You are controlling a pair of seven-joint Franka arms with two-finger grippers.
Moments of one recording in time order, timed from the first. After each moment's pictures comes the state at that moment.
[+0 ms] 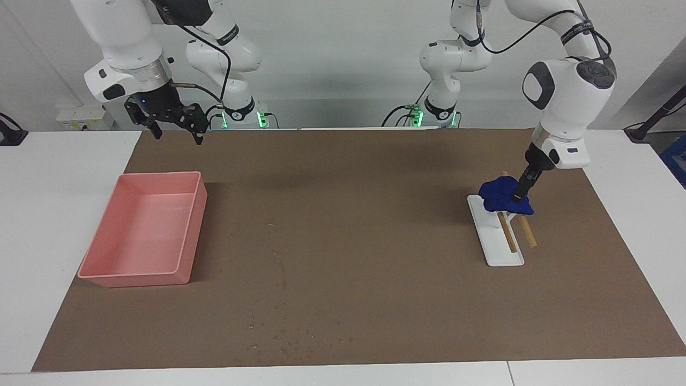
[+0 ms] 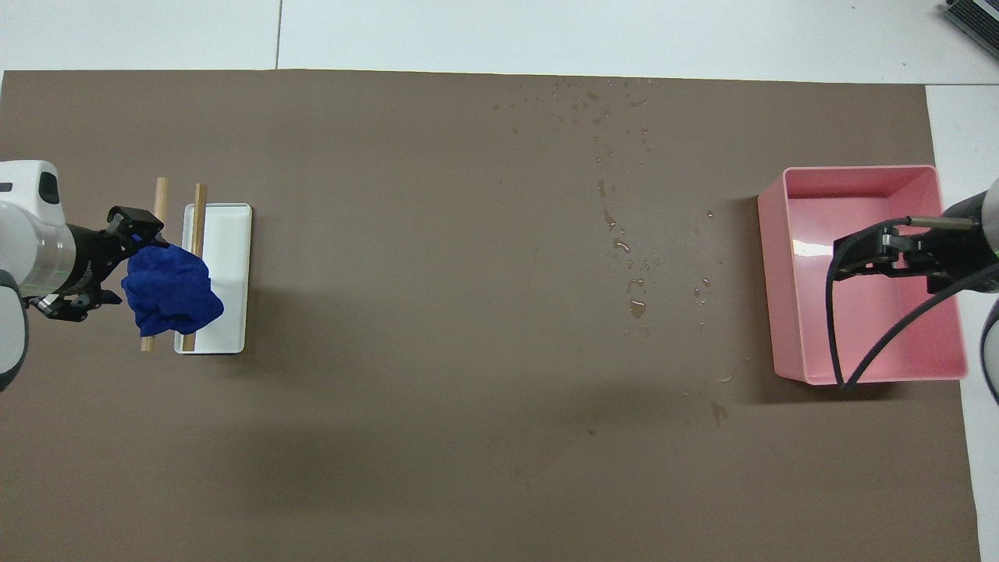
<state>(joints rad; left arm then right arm) -0.01 -0.04 0.02 -2.07 0.00 2.12 -0.84 -0.07 -0.03 0.13 -1.58 -0.04 1.50 0.23</state>
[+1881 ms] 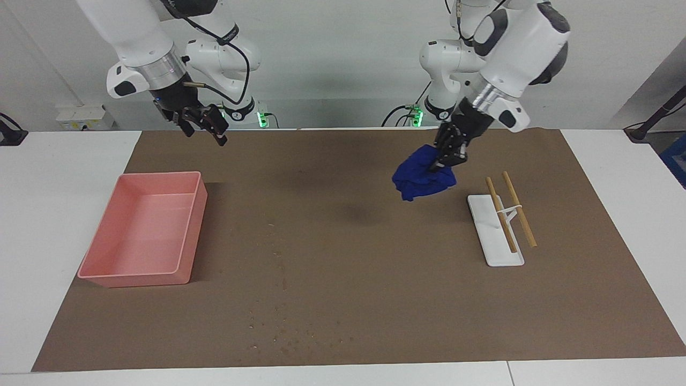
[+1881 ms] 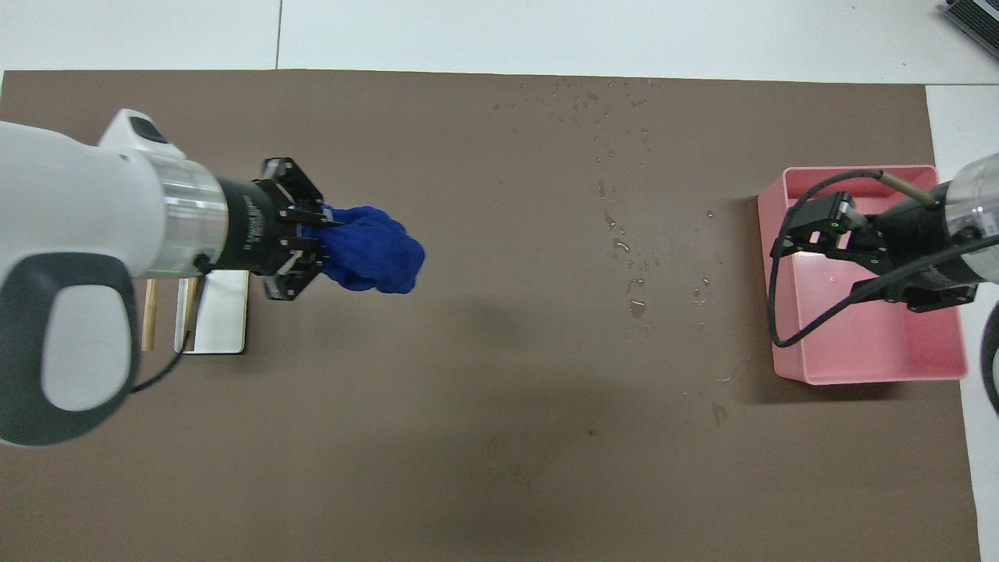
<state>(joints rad) -0.18 -0.04 -0.22 -1.79 -0.39 2.05 -1.73 -0.03 -0.03 0.15 -1.58 0.19 1.56 0.67</state>
